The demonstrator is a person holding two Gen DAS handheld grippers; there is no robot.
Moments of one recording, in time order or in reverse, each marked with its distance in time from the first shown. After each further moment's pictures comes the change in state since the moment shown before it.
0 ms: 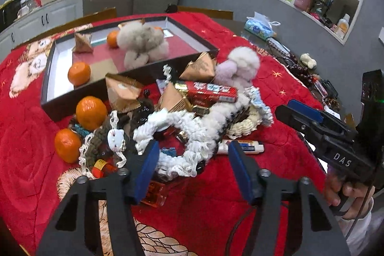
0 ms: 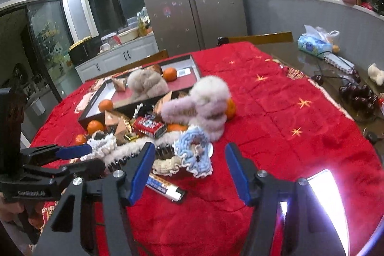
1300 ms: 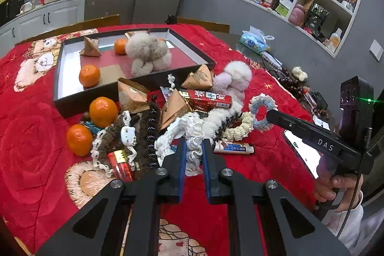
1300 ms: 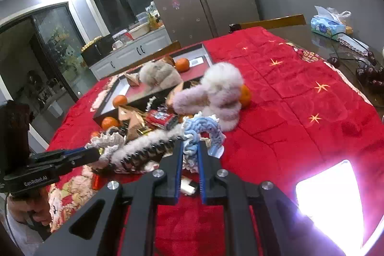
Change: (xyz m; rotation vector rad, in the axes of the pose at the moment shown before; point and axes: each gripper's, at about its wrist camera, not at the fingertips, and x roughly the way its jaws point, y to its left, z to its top) left arm -0.034 0.010 -0.007 -0.034 -0.082 -0.050; right arm -0.003 -0.005 0.004 0.073 0.032 0.122
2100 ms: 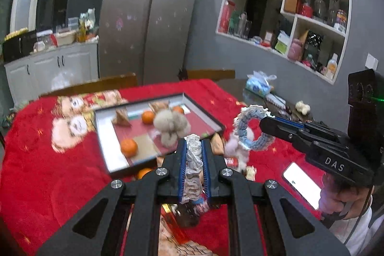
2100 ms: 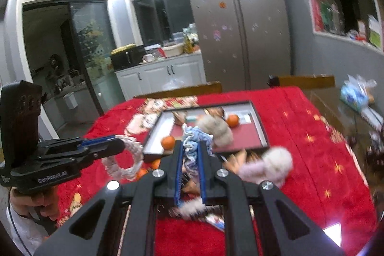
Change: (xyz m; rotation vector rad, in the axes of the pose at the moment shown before) left arm -0.094 0.009 0.067 0.077 -0.249 0.086; right arm -0.035 0.121 0.076 -0.243 -0.155 0.096
